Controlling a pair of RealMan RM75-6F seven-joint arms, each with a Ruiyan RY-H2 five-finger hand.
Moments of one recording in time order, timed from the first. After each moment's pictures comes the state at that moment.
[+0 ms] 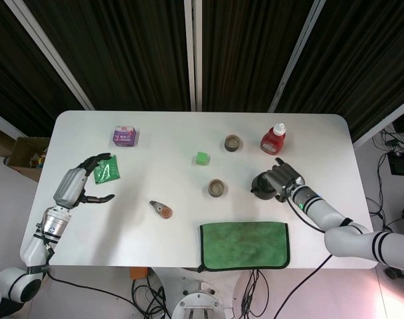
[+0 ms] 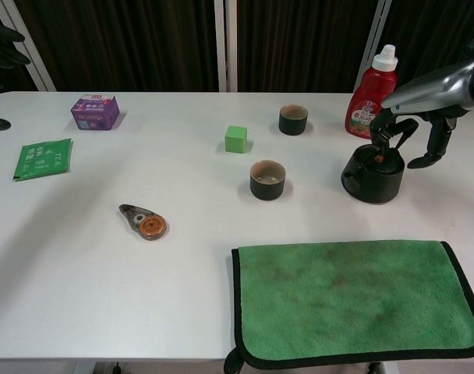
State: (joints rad) left arm -0.43 -1.32 -0.10 -1.44 1.47 1.22 -0.48; right arm 1.06 -1.17 -0.07 -1.62 -0.74 0.56 -0.54
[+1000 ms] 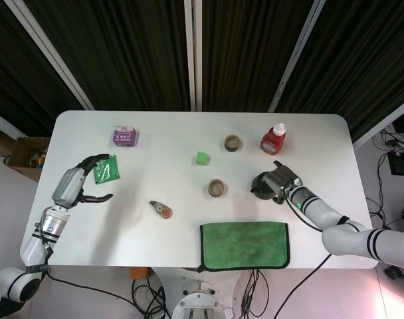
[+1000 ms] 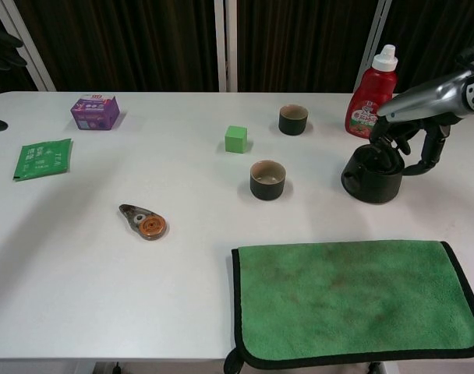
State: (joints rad) left arm -0.43 -1.32 -0.10 -1.42 1.46 1.22 -0.50; right arm 1.10 -1.19 -0.11 -1.59 -0.76 0.54 -0.43
